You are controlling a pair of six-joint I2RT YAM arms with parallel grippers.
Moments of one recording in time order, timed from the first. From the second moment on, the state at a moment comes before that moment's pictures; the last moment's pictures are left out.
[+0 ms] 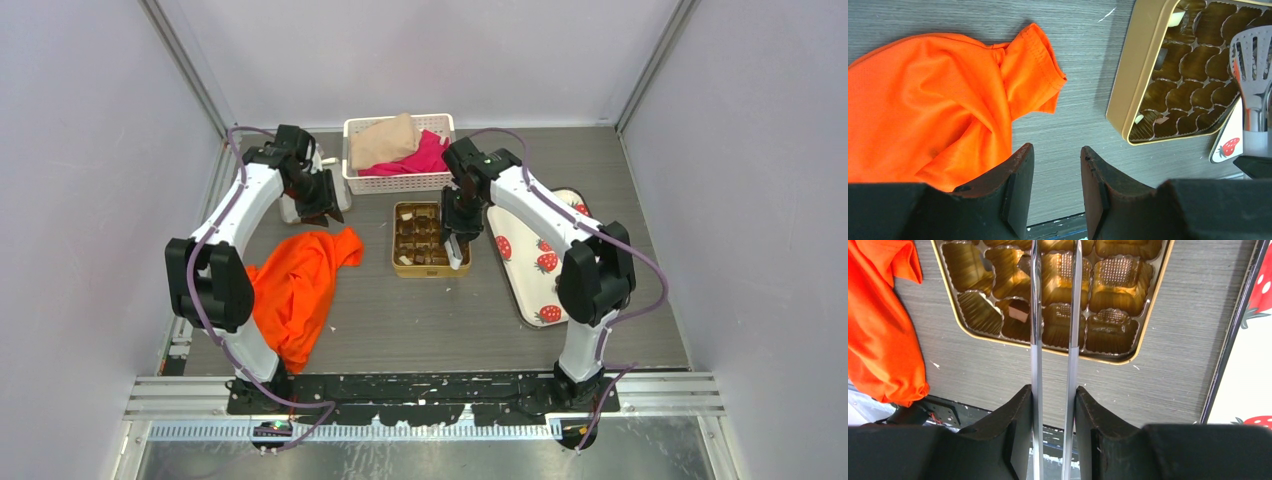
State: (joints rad) left arm -0.16 1.73 1.53 -0.98 0.24 -0.37; right arm 0.55 1.83 1.65 -1.06 -0.15 0.58
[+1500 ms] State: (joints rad) left arm -0.16 1.72 1.53 -0.98 0.23 -0.36; right arm 0.16 1.19 1.09 -1.24 0.10 0.66
